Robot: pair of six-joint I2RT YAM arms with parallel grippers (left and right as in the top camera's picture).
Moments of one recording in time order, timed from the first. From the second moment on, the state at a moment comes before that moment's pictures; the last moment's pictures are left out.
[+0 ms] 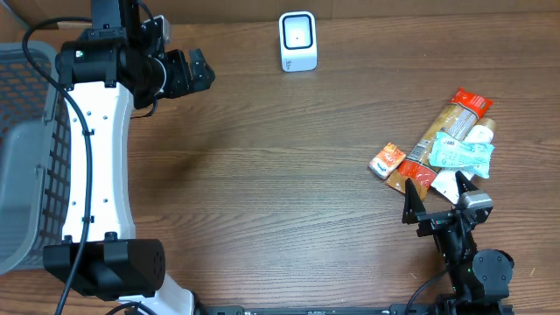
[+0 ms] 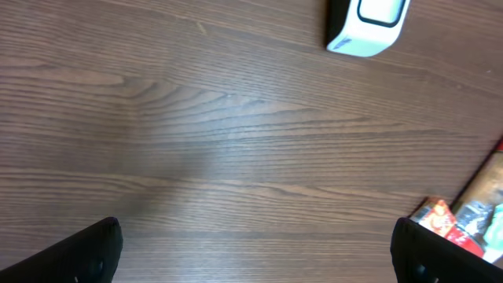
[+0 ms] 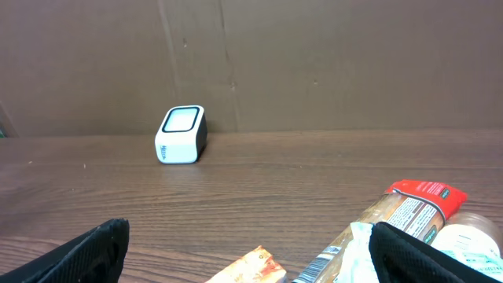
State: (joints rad) left arm 0.06 1.78 1.97 -1.29 0.24 -0.21; right arm 0.04 0.01 0.02 -0.02 -0.14 0.10
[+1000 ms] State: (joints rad) left arm 0.02 0.75 0.65 -0.10 0.20 0.06; right arm 0.04 0.01 0.02 -0.02 -0.14 0.10
